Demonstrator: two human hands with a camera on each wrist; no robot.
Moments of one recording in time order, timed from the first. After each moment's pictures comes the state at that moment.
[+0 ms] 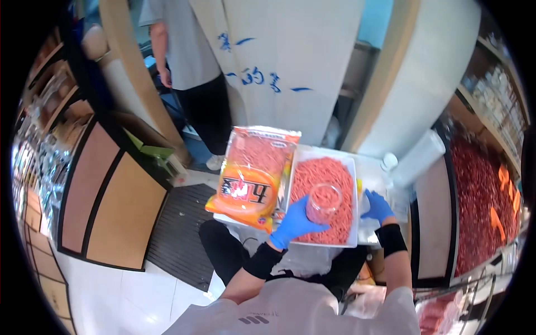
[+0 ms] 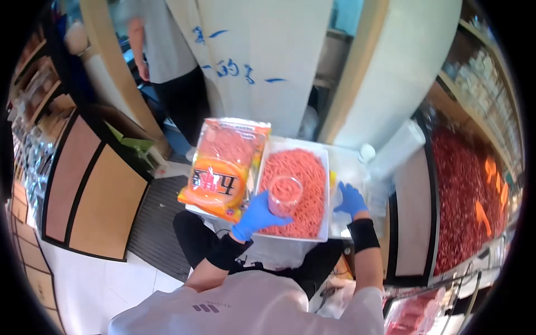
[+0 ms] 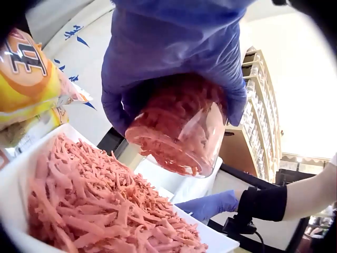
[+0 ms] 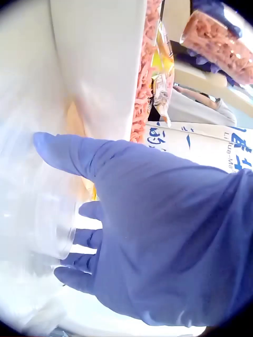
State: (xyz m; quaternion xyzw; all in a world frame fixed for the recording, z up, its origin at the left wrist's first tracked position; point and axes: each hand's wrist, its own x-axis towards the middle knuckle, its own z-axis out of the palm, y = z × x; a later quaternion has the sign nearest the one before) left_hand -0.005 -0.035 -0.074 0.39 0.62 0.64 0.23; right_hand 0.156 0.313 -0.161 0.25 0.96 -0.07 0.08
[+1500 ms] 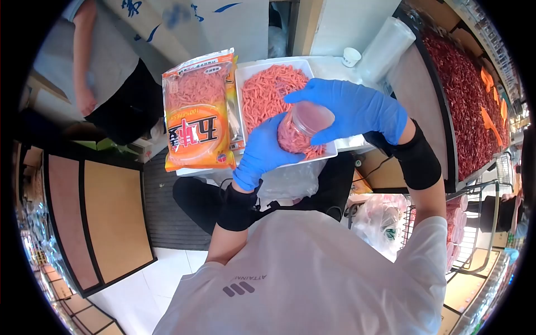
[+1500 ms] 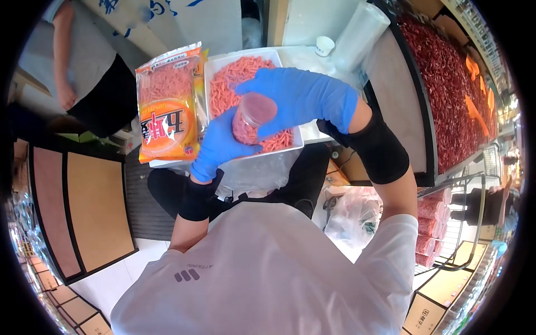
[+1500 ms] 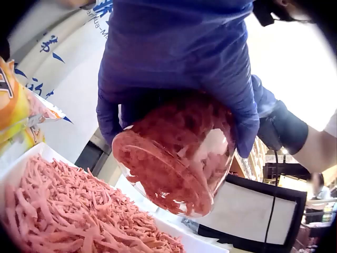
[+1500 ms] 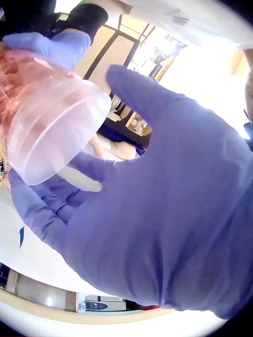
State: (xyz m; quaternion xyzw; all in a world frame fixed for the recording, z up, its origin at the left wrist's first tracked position) left_hand 0.015 -0.028 -0.053 0.52 0.68 0.49 0.17; right_hand 0.136 0.145 0.085 -0.03 0.97 -0.25 0.06
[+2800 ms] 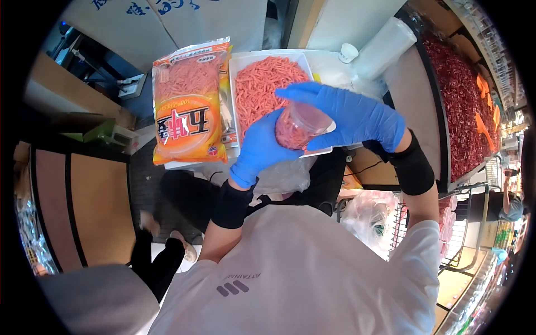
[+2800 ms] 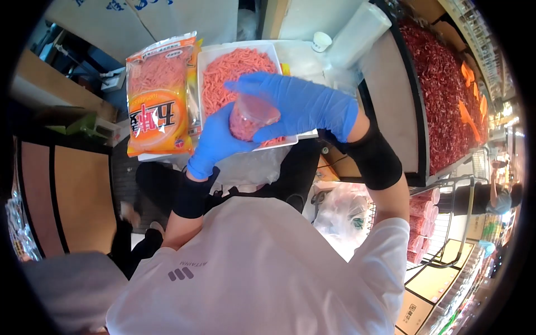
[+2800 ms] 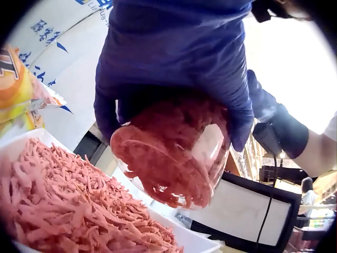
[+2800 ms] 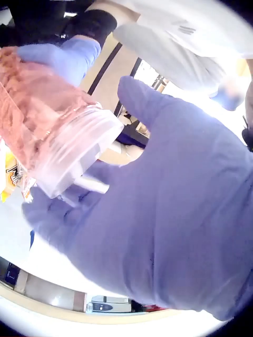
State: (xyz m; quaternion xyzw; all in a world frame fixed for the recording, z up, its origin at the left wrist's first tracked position) left_hand 0.017 -0.024 -0.071 0.49 0.68 0.50 0.21; right_hand 0.133 0.138 0.045 -0.05 0.97 -0.21 -0.09
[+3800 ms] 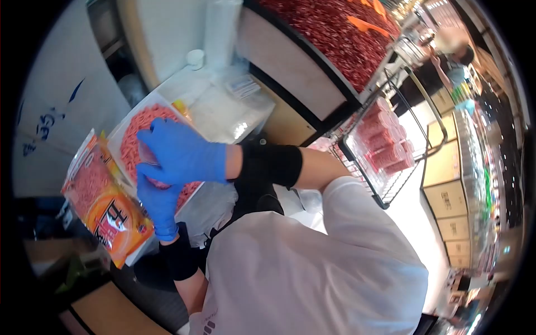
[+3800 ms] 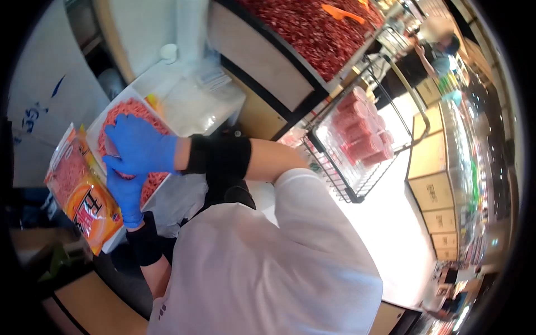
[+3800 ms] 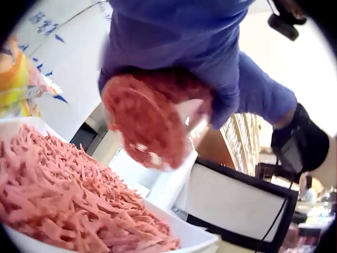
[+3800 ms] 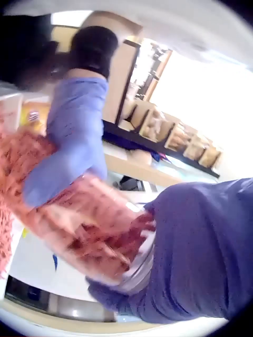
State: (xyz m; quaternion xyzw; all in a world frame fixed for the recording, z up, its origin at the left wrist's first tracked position) left_hand 0.021 -0.017 -0.082 0.48 0.70 0.52 0.12; right_hand 0.133 0.095 0.011 0.15 0.95 -0.25 -0.15
